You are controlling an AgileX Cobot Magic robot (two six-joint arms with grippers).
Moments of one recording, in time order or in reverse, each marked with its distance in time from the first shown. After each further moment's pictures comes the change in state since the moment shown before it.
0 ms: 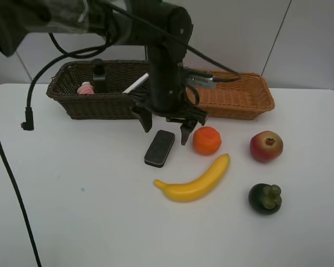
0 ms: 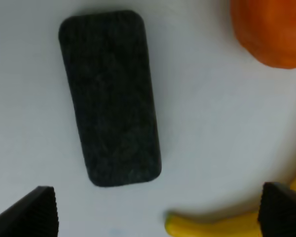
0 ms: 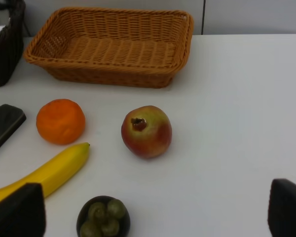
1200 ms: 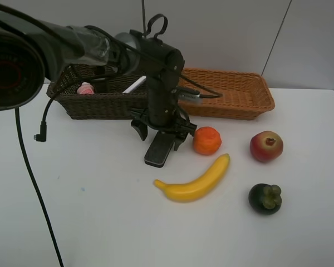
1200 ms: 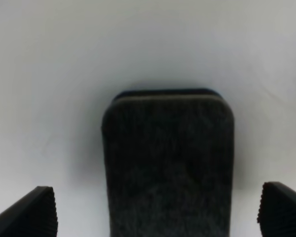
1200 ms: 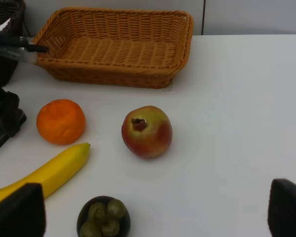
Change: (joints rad) left arm 0.044 0.141 0.000 0.056 -0.157 -0.058; right arm 0.000 0.000 0.000 0.000 0.000 0.000
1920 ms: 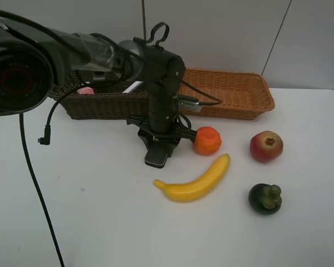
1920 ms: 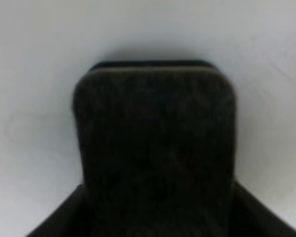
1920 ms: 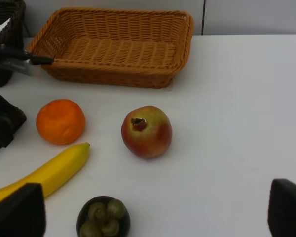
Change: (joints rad) left arm 0.001 0.026 -0.007 -0.042 0.057 -0.017; right arm 0.000 0.000 0.000 0.000 0.000 0.000
